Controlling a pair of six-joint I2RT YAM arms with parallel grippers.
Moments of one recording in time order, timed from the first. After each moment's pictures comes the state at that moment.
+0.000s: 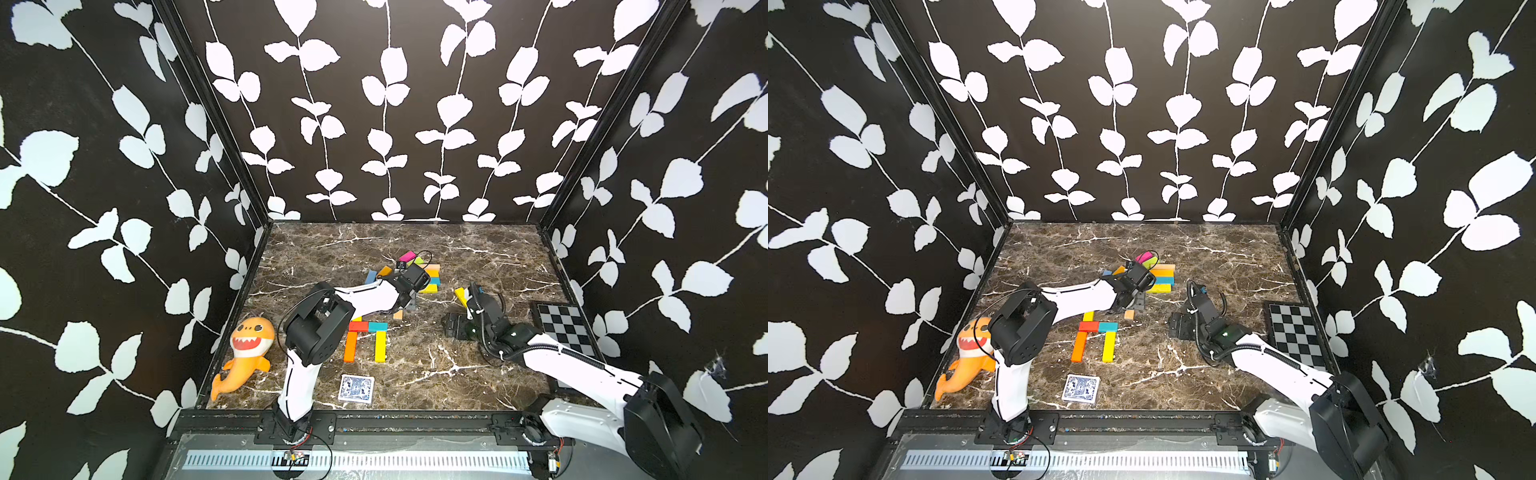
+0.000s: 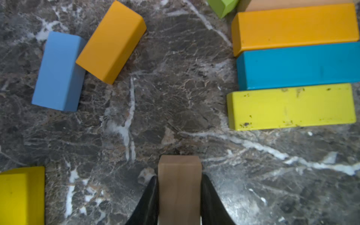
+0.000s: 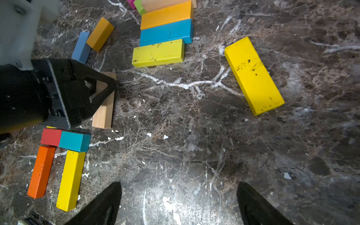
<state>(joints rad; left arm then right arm) -0.81 2.01 1.36 -0.49 -0.36 -0.62 0.64 1.15 0.59 -0.27 0.09 0.62</state>
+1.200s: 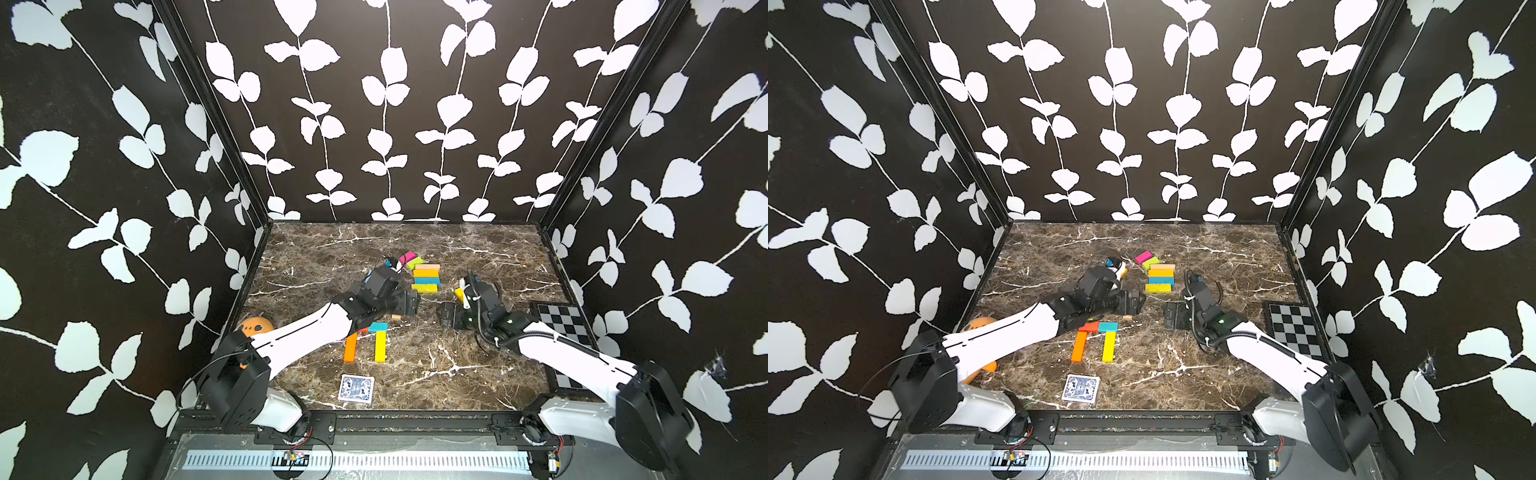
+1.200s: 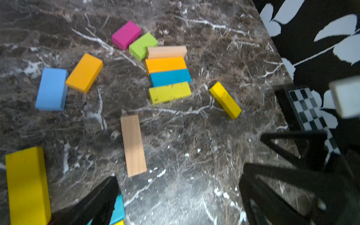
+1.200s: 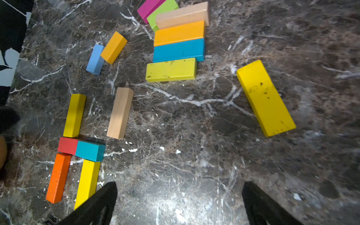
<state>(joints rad) -0.81 1.38 0.93 -0.25 -0.03 -0.52 0.62 1.28 0.74 -0.29 0.01 0.59</state>
